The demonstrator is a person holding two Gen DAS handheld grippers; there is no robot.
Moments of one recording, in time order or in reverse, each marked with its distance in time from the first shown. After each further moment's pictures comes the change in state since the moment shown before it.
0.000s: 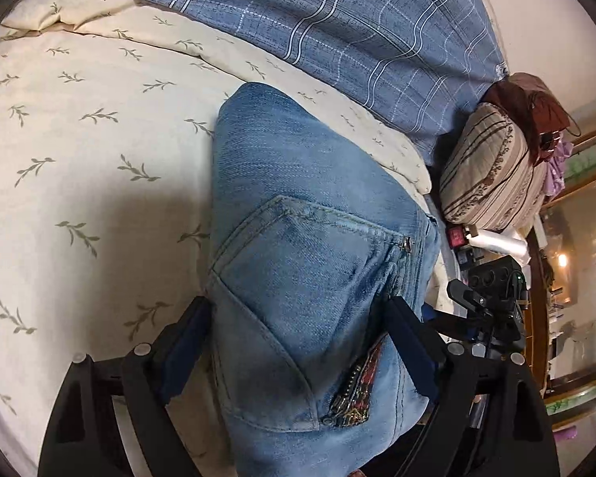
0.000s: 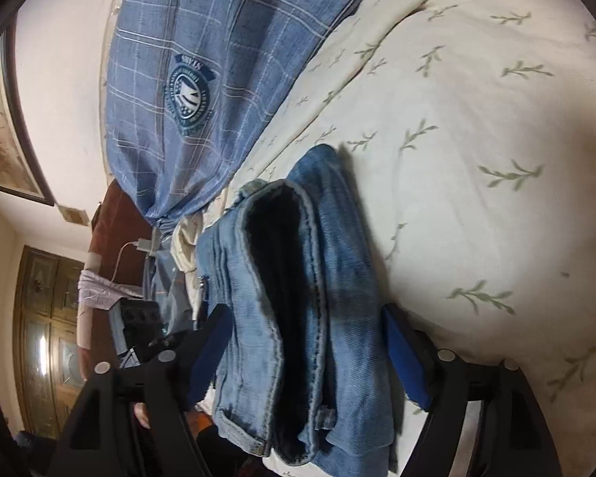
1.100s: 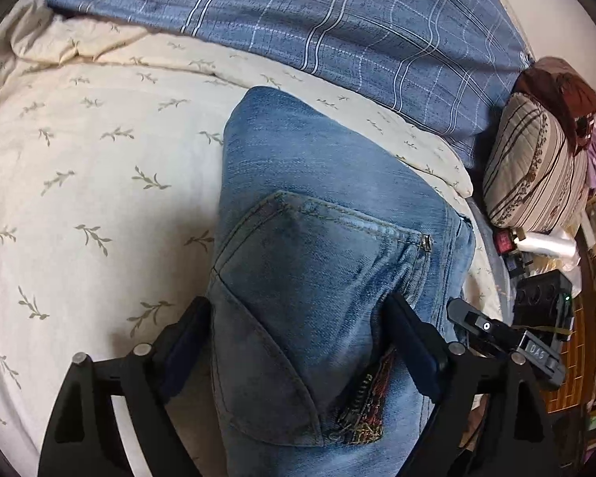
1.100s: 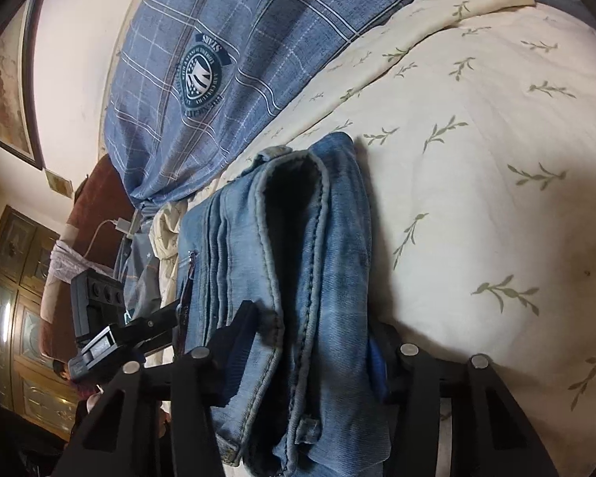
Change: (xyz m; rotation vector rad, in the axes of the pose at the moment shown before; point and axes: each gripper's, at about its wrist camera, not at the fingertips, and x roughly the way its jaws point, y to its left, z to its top) left arm 0.004 -0.026 -0.016 0.048 -0.084 0.232; right arm 0.016 0.013 -0.020 -0.136 -0.079 -0.114
